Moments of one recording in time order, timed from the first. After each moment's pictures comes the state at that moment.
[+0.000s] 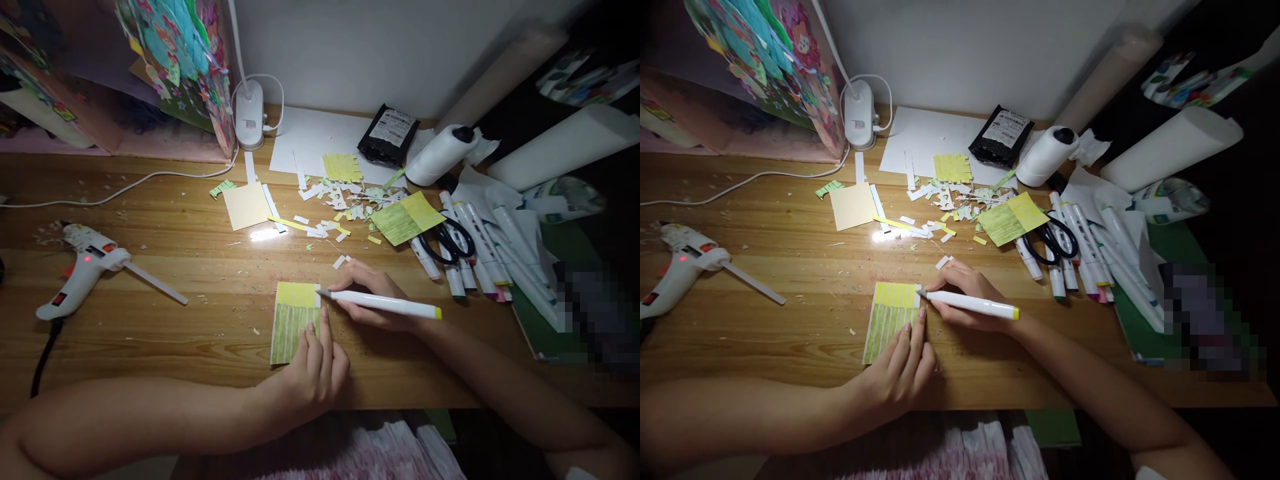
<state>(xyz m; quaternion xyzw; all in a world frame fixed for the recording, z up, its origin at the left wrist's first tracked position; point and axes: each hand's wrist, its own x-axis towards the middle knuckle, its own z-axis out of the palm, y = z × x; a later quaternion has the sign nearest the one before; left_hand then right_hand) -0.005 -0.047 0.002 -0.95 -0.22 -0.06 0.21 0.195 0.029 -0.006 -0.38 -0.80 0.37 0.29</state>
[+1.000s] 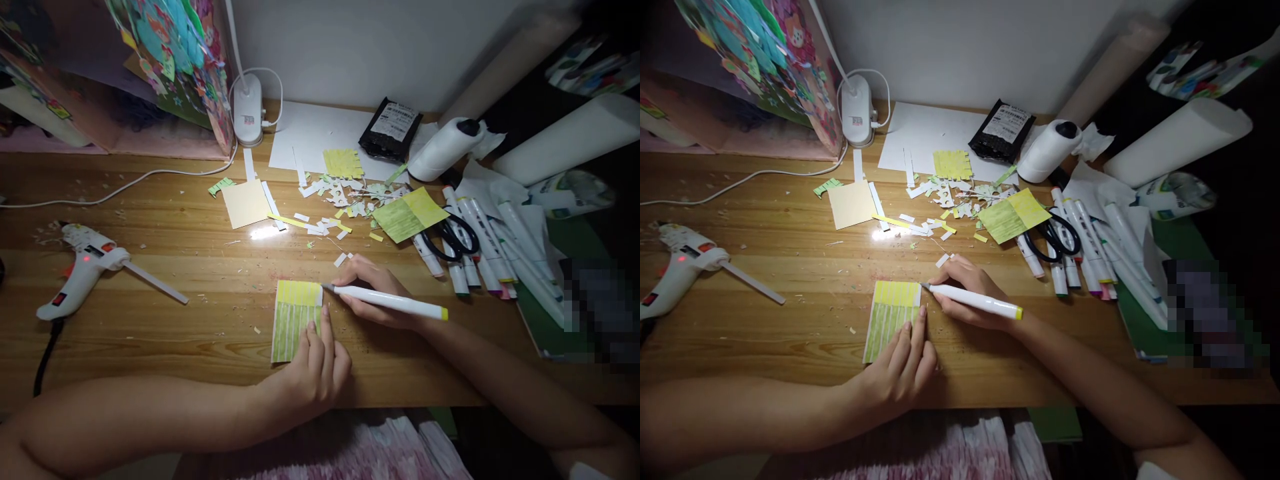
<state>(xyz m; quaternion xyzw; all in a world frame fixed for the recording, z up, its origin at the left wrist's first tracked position) -0.006 -0.047 0.003 -0.95 -0.22 -0.05 0.21 0.196 0.030 -0.003 -0.39 -0.79 0.36 0.29</state>
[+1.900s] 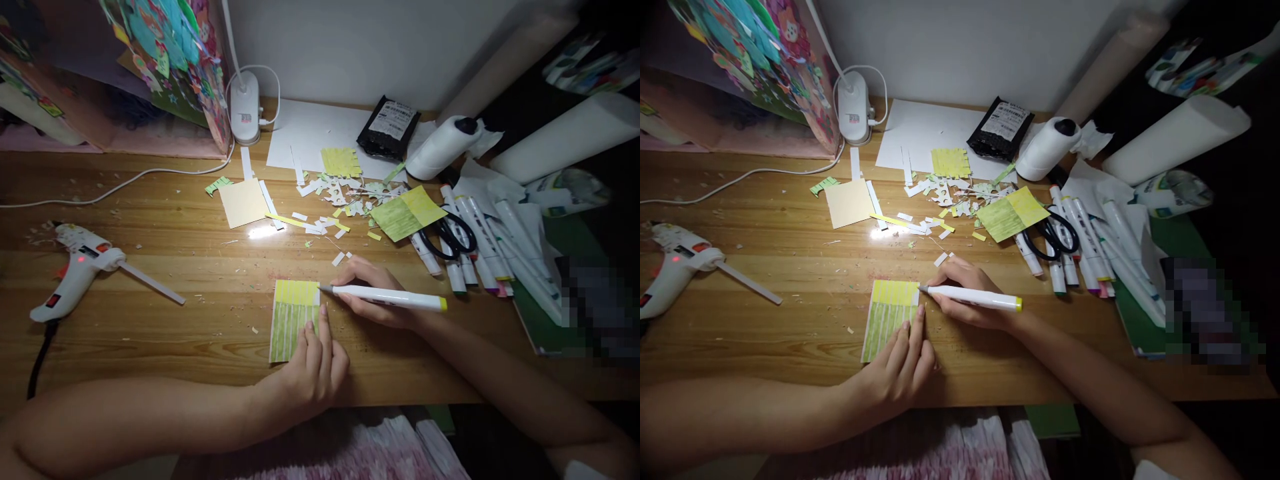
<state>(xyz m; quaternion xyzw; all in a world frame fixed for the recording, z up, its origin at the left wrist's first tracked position) -0.006 -0.046 0.003 -0.95 -0.22 -0.05 0.21 0.197 0.029 -0.004 -0.38 -0.80 0.36 0.29</state>
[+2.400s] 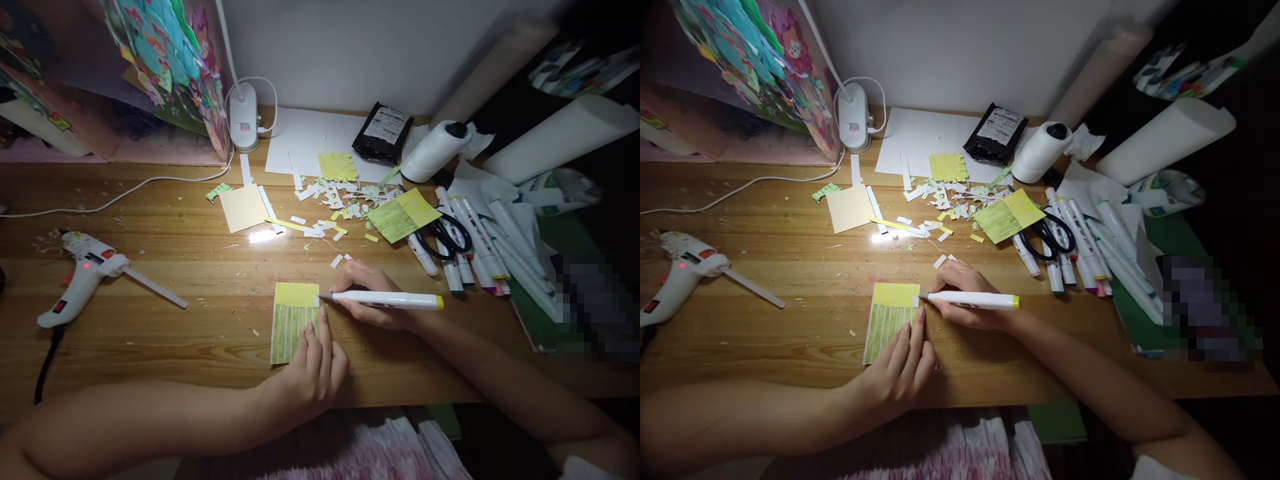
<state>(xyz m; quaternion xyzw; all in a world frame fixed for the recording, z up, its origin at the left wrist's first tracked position) -0.005 -0.048 0.003 -0.95 -0.22 -0.05 0.21 0.196 0.029 -0.003 -0.37 -0.81 0.36 0.30</state>
